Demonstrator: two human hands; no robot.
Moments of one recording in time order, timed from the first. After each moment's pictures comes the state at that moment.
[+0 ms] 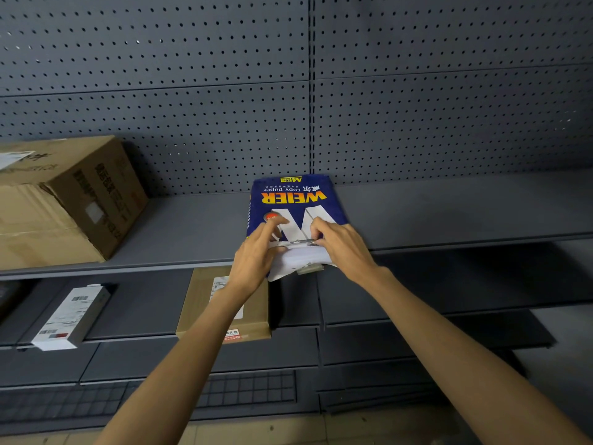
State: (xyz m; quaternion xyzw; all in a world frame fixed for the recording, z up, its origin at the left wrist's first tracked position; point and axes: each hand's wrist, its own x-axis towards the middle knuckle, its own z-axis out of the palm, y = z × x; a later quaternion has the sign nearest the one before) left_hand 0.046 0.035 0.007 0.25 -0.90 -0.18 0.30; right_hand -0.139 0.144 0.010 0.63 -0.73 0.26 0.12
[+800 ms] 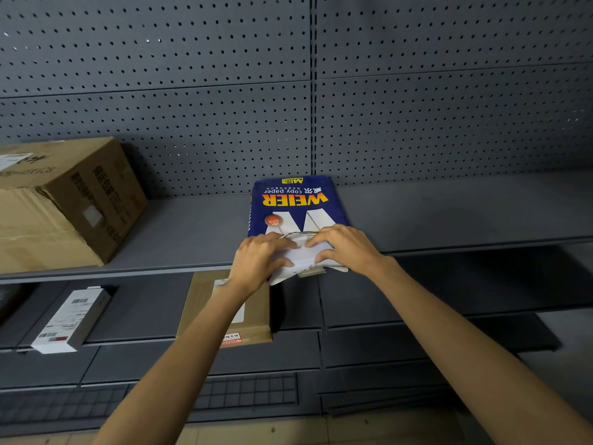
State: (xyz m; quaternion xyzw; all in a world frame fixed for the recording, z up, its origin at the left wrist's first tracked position) left_hand 0.036 0.016 0.007 0.22 -0.95 -0.07 0.22; right_hand -0.160 0.134 0.023 0.64 -0.74 0.17 -0.04
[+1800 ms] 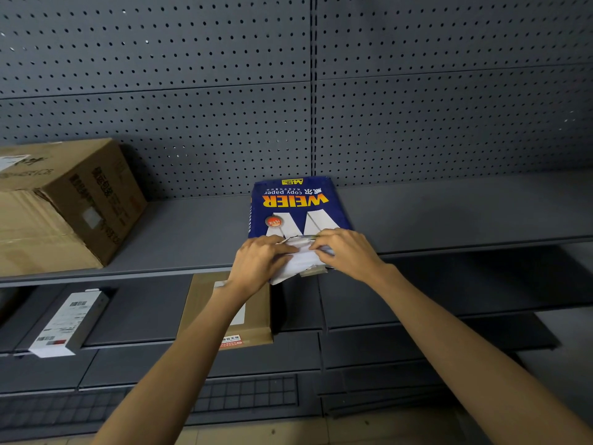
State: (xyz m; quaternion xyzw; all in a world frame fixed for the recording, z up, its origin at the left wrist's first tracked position) left_hand 0.039 0.014 0.006 0.18 -0.95 -0.02 0.27; right_hand -0.150 0.140 0.016 0.66 -0.72 0.21 0.06
